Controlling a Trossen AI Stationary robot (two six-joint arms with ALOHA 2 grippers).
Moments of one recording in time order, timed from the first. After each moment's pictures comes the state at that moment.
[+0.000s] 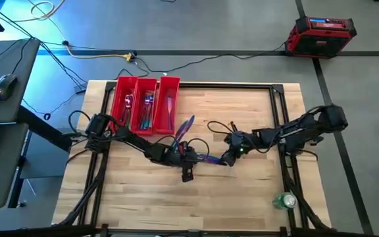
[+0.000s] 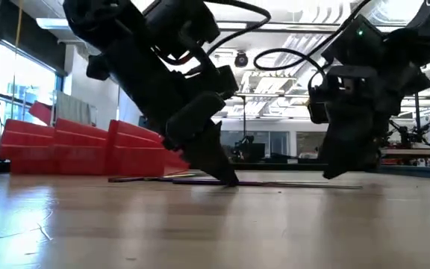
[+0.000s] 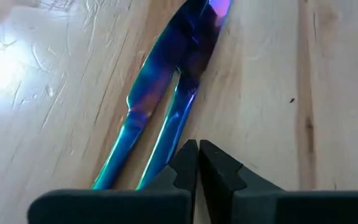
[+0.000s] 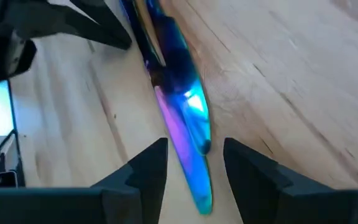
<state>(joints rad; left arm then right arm) -0.22 1.99 1.04 0.11 -0.27 -0.30 0.04 1.46 0.42 0.23 -0.20 0.86</state>
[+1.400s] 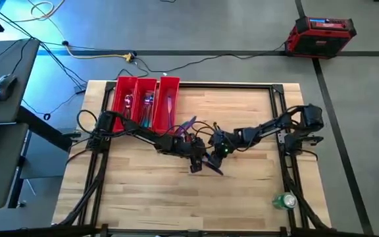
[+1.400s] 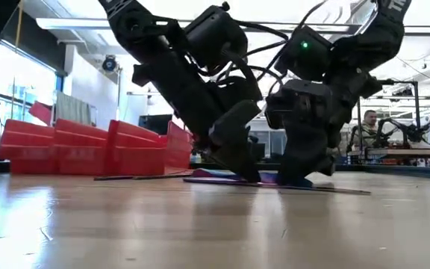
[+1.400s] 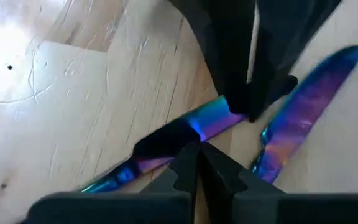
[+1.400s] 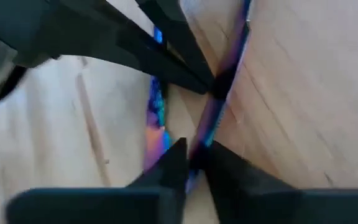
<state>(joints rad) -0.11 2.07 1.19 0.02 -0.18 -0.26 0.03 1.78 0.70 0.10 -0.20 0.64</state>
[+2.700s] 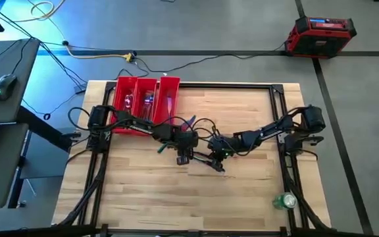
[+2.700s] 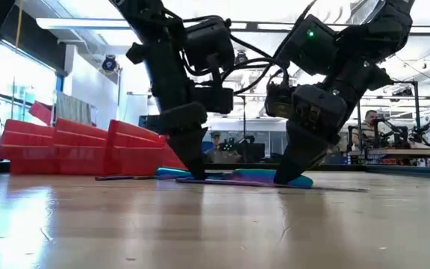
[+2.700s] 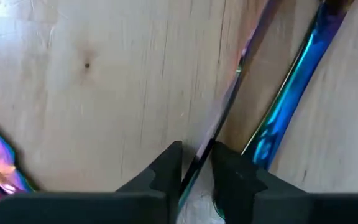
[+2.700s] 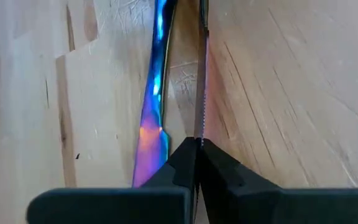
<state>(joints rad) -0.01 1.99 1.23 -0.46 -0.09 -0.10 0.08 1.77 0.70 0.08 -0.04 0.43</state>
